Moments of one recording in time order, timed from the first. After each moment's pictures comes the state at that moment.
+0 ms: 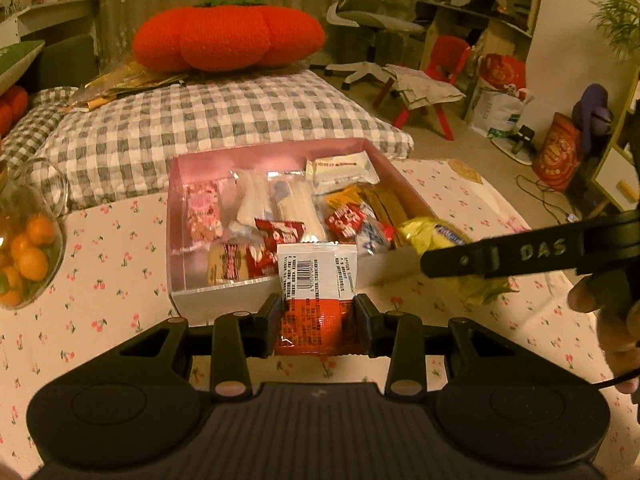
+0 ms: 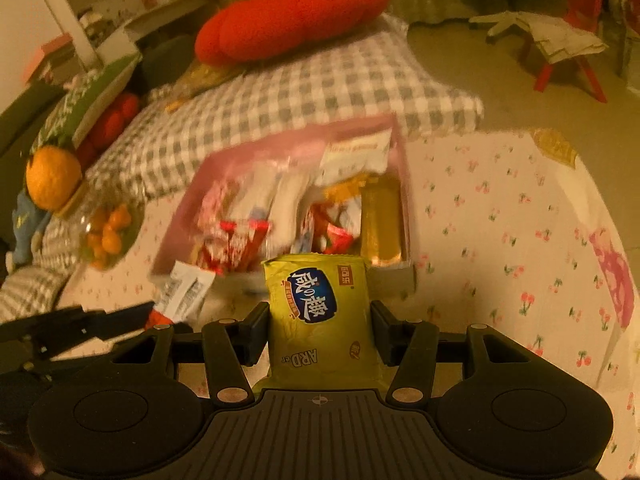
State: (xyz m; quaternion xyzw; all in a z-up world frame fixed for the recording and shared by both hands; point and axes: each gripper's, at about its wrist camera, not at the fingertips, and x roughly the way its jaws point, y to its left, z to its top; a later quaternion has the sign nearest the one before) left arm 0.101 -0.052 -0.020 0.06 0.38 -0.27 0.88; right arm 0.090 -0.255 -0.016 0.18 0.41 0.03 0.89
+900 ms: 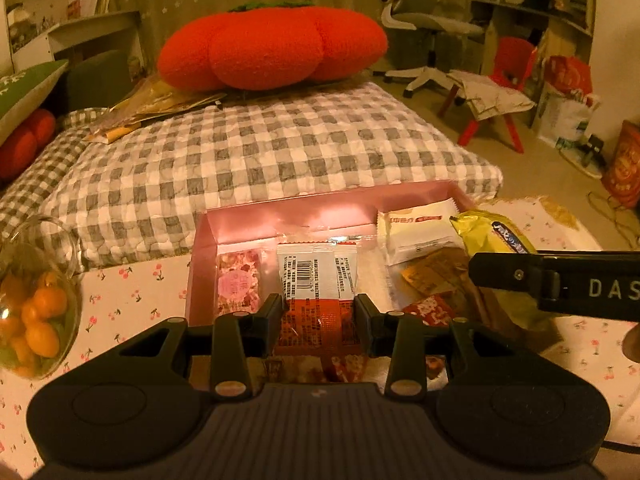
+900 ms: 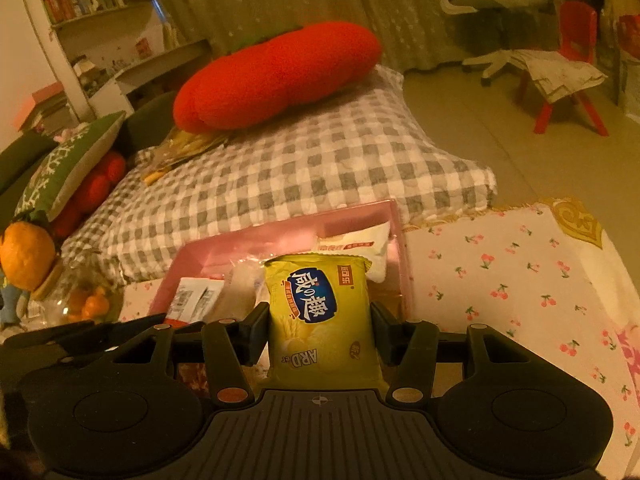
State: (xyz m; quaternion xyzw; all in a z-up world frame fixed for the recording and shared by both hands) left arm 0.180 -0.086 -0.031 0.10 0.37 -0.18 0.91; right arm 0.159 -0.270 -0.025 0.18 0.35 0.02 0.92
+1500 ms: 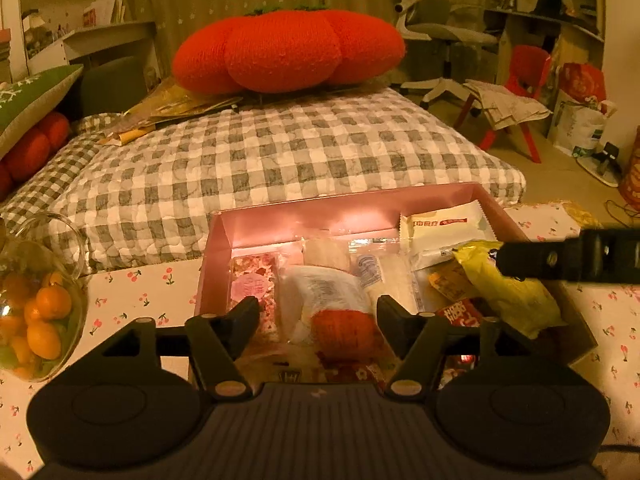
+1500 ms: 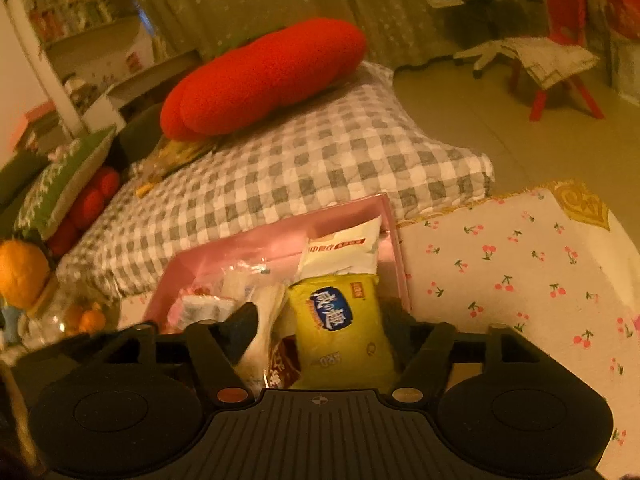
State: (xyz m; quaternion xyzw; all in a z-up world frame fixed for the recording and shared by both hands) left arm 0.180 -0.082 -0.039 0.10 0.34 -0.16 0.92; right arm 0.160 -0.282 -0.034 0.23 0.33 0.01 0.91
